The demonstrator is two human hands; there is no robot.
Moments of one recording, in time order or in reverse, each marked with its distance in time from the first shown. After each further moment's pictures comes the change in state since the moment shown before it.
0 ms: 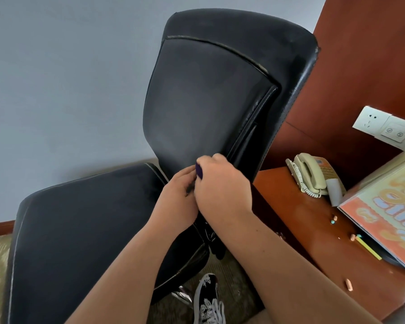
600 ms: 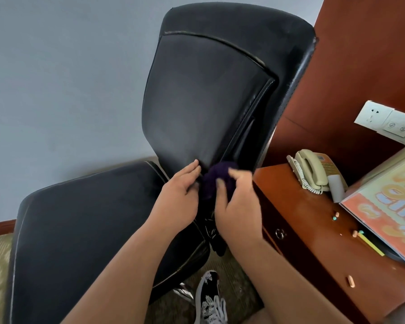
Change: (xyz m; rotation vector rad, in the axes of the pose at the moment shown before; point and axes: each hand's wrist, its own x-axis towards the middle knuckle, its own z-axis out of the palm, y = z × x) left_hand -0.003 -0.001 0.005 0.001 0.033 -0.053; right_hand -0.037 0.052 0.062 0.522 0.406 0.085
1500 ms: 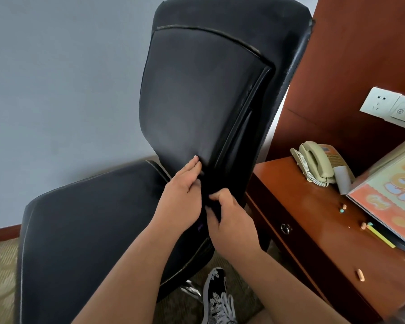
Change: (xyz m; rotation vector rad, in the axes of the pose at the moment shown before) left_hand 0.000 0.004 0.007 -0.051 -0.015 -0.033; right_hand -0.029 0.017 0.005 -0.088 -0.395 0.088
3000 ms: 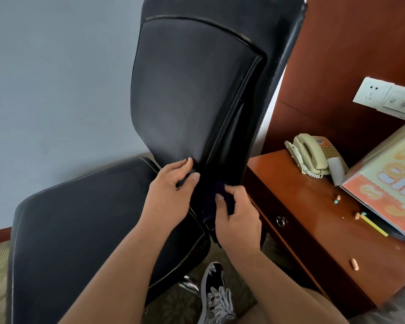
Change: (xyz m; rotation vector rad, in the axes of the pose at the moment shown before) left_hand -0.003 -0.005 -0.003 0.115 0.093 0.009; right_hand -0.007 0.021 0.010 0.185 0.269 0.174
